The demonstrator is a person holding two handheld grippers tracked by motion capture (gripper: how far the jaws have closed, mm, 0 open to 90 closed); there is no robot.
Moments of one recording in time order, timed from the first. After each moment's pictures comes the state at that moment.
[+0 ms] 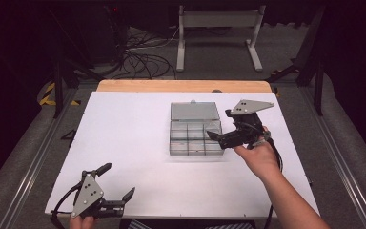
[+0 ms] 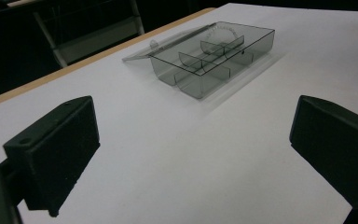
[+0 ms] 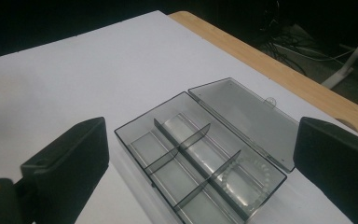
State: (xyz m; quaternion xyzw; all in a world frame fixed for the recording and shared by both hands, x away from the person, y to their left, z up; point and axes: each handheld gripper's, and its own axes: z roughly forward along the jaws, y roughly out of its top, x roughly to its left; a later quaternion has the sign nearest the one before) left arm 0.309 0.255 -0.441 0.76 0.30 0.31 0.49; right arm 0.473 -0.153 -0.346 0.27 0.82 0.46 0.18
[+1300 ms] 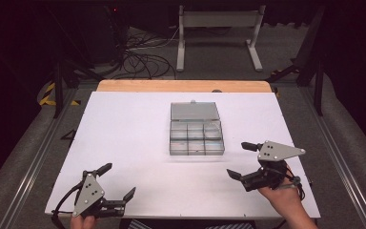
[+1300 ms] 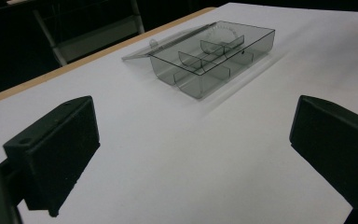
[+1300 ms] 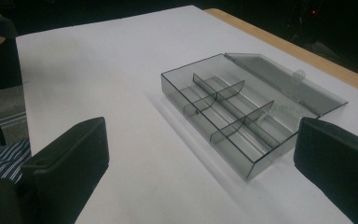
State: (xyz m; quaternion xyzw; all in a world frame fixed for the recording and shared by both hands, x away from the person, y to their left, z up) left arm 0.310 0.253 -0.442 0.76 0.31 0.31 0.49; right arm 0.398 -0.210 -0.402 0.22 0.82 0.50 0.17
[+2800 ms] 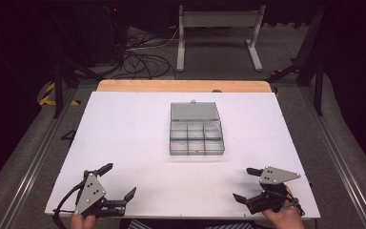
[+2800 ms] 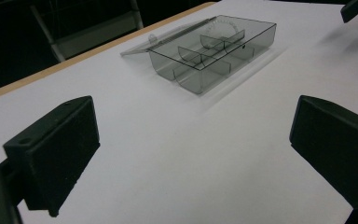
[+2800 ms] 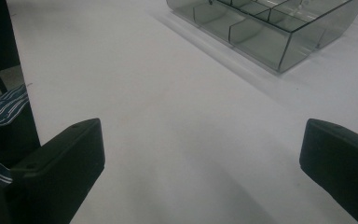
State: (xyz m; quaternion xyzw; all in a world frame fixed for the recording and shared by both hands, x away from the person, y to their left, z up) left arm 0.313 0.253 -0.445 0.76 0.31 0.31 0.48; right arm 0.377 -0.235 -0.484 0.26 0.83 0.47 0.12
